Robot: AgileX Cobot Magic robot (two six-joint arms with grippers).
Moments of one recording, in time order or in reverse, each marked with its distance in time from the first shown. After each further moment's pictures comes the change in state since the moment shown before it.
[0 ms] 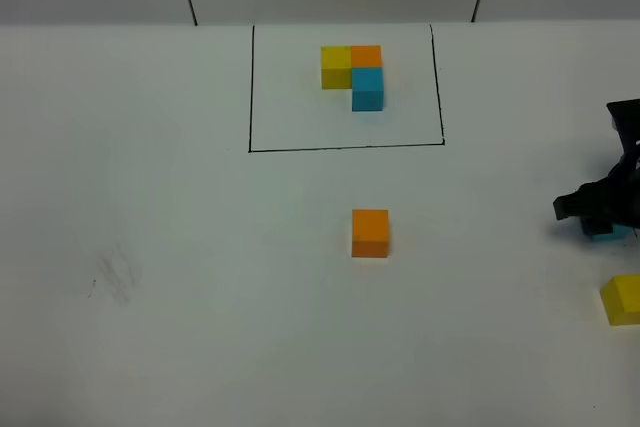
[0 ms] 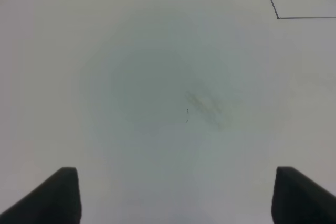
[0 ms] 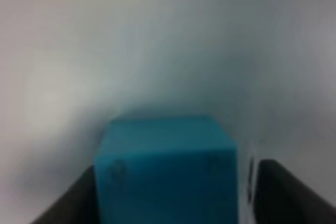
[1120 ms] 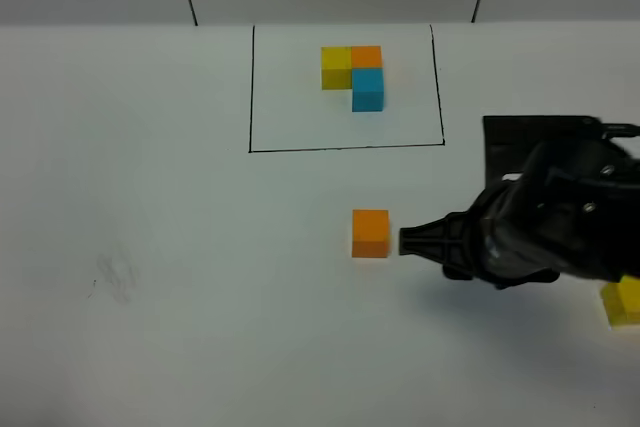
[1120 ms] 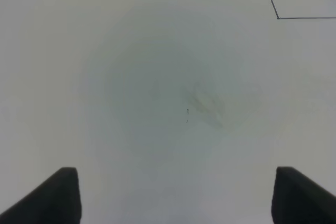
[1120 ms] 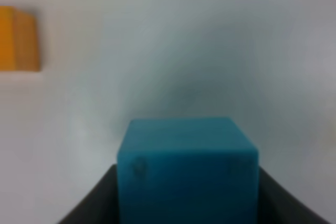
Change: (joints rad) left arm 0.001 0.000 0.000 0.000 0.000 0.000; right arm 0.802 -0.317 -0.001 -0.257 0.378 1.061
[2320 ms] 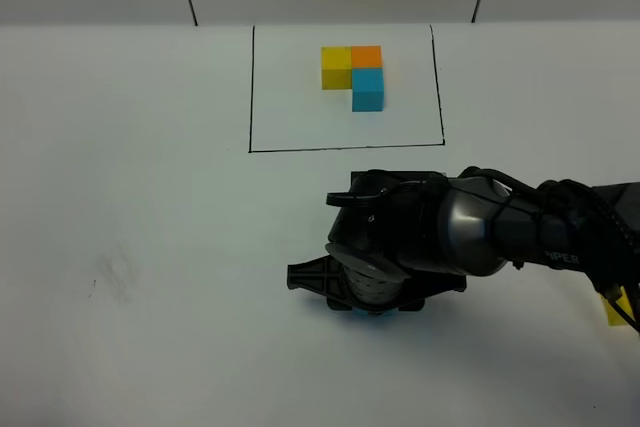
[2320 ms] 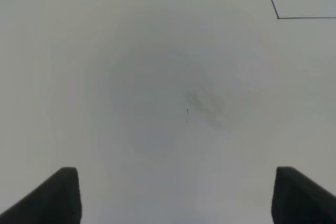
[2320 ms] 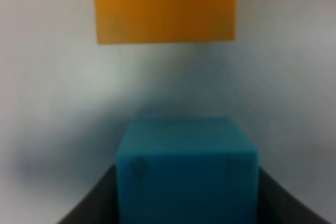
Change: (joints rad) left arm 0.000 0.000 0.000 0.000 0.000 0.000; right arm 0.095 0.457 -0.258 0.121 -0.091 0.040
